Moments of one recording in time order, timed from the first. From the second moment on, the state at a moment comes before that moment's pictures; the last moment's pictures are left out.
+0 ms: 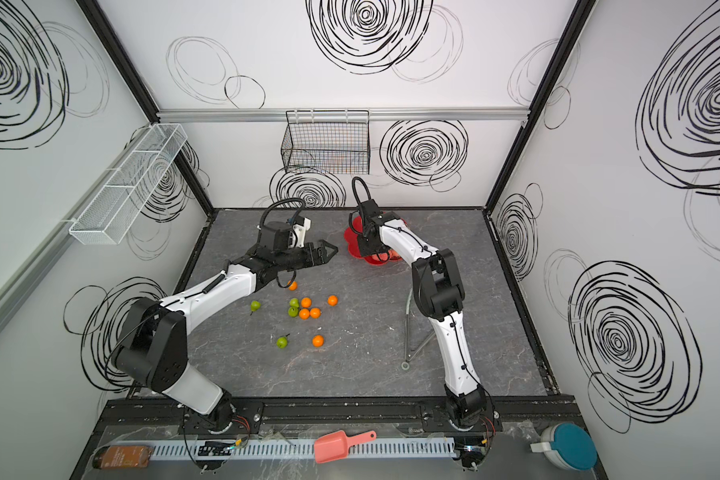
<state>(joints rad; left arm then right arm) -0.38 1.61 1.10 -0.06 0.41 -0.58 0.43 2.29 1.99 -0.85 0.02 0.20</state>
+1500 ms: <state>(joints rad) -0.35 1.37 1.02 -0.10 0.40 -0.57 0.45 2.02 1.84 -0.81 0.03 0.23</state>
